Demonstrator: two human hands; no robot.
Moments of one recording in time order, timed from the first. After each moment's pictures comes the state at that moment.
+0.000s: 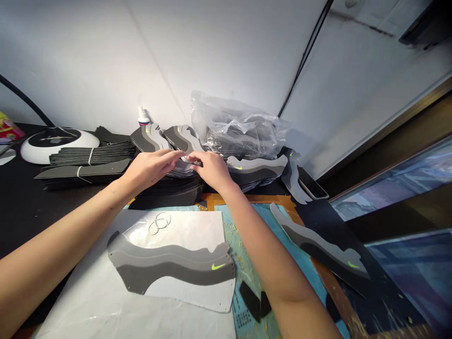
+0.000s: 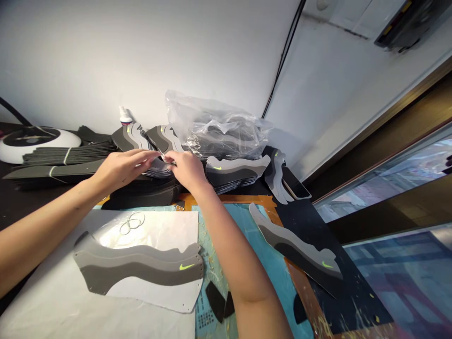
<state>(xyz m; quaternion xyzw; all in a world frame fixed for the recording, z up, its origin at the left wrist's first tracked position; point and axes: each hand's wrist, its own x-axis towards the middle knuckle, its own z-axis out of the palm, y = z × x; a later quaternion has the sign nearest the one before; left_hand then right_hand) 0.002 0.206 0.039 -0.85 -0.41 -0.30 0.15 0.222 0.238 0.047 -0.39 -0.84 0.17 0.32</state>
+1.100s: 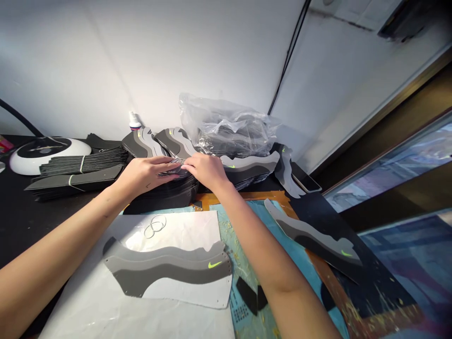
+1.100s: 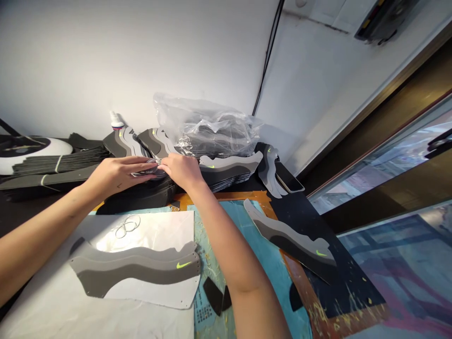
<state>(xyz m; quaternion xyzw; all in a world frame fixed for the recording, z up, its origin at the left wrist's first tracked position) 0.005 0.206 0.035 -0.86 -0.36 -0.31 0.18 0.229 0.237 0.048 -0.42 -0.88 0.01 0.24</state>
